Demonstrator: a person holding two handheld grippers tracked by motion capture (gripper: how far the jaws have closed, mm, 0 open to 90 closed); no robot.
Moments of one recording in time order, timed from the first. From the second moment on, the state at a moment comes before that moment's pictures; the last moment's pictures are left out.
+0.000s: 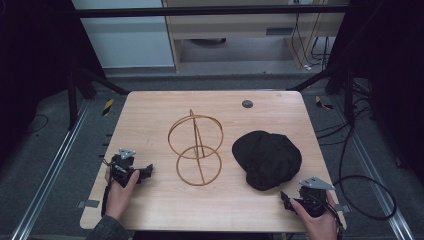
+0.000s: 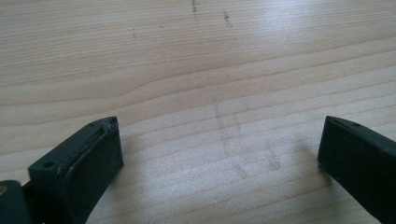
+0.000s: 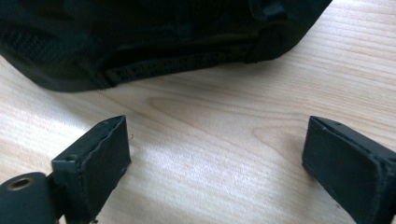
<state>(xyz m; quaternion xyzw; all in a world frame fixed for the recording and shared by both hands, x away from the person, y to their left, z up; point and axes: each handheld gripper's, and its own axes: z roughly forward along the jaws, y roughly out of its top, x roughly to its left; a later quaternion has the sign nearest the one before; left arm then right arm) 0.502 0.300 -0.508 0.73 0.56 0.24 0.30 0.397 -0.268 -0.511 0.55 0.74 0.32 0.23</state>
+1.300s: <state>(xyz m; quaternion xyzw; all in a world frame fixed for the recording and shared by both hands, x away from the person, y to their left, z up) 0.500 0.298 -0.508 0.74 0.56 0.24 0.30 0.463 -0.229 -0.366 0.49 0.81 0.26 0.18</state>
